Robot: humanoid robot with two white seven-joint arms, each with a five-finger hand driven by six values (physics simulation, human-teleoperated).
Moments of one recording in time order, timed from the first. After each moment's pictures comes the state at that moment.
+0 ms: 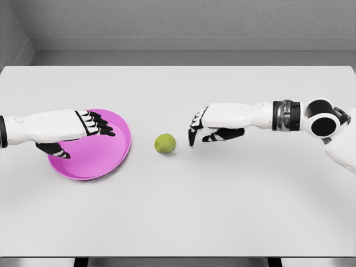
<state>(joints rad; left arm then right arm) -0.61 1.06 -0.76 -1.63 -0.28 -0.61 -0.43 -0.74 -0.64 0.81 -1.40 0.05 -0.62 0.61</state>
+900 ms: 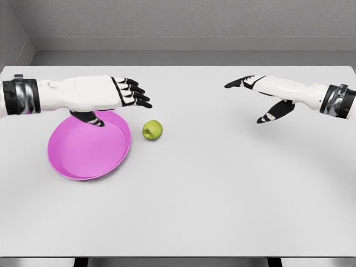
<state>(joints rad) -0.87 0.85 -0.83 -1.61 -0.29 -0.61 -0.48 -0.69 -0.69 0.59 -1.22 0.05 -0.61 0.61</state>
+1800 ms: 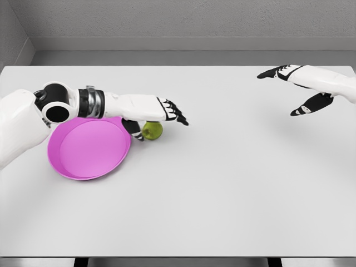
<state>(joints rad) -0.93 0.55 -1.00 -1.28 -0.29 -0.61 -0.55 -0.66 -0.85 0.51 -1.28 0.05 -0.61 0.61</state>
